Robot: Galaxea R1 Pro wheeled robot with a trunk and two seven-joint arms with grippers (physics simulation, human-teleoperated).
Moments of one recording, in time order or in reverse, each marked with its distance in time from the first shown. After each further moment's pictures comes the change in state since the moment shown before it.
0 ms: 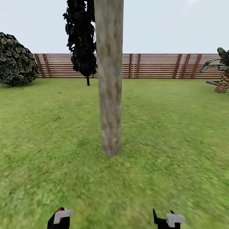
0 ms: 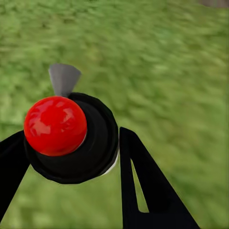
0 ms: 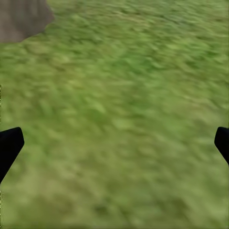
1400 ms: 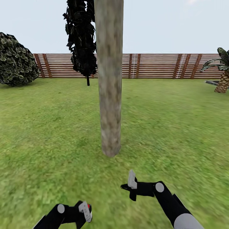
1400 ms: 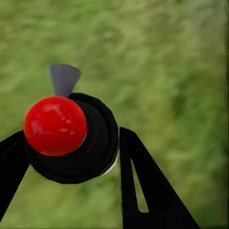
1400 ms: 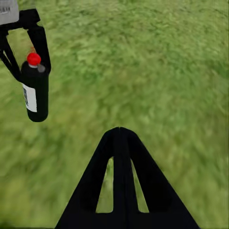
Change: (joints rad) left arm -0.186 0.014 -0.090 -0.107 -0.701 0.305 -0.821; right arm -0.311 0.026 0.169 -0.320 0.543 0.213 0.973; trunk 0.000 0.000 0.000
